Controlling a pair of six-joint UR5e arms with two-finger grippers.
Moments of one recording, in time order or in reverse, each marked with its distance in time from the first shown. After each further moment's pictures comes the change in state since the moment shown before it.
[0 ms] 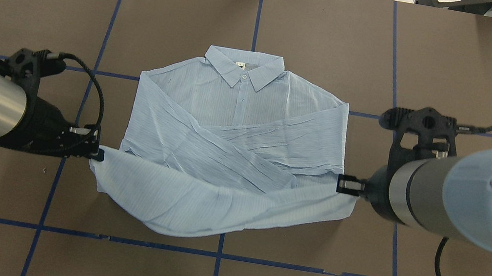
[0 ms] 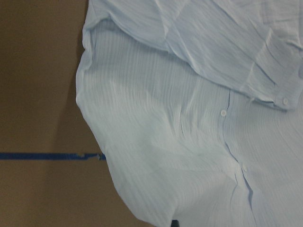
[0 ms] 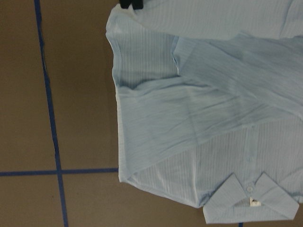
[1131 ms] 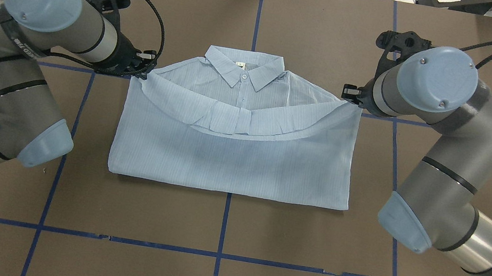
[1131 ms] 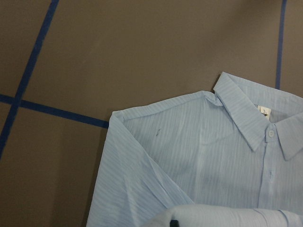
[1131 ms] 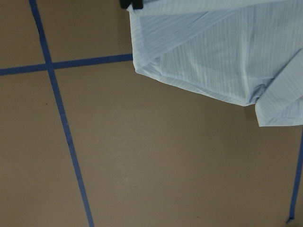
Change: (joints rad) left arm -0.099 -0.306 0.505 -0.054 0.171 0.138; right arm 0.235 0.029 -0.544 0.483 0.030 -0.107
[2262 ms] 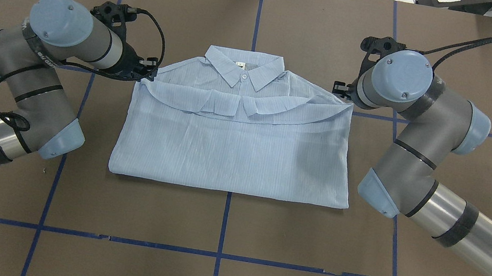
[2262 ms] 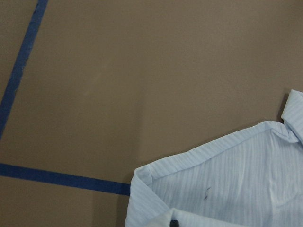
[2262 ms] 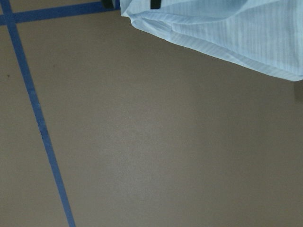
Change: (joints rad) left arm 0.003 -0.001 0.208 -0.250 -0.005 0.095; right arm 0.013 0.047 -0.275 0.216 0.002 -0.017
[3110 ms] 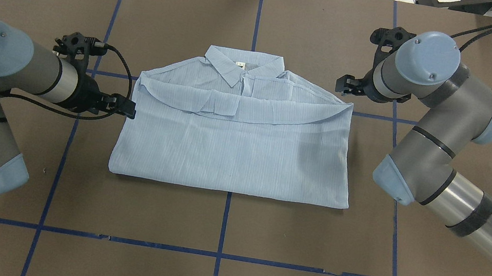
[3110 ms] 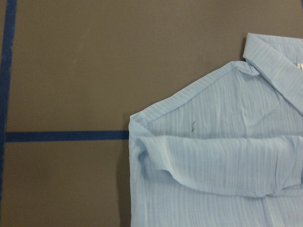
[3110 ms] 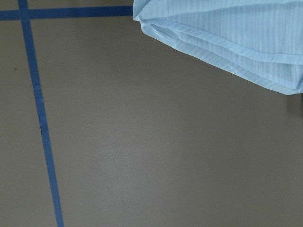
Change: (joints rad) left arm 0.072 0.241 -0.259 -0.014 -0.082 0.091; right arm 0.055 -0.014 0.016 0.002 0.124 -0.112
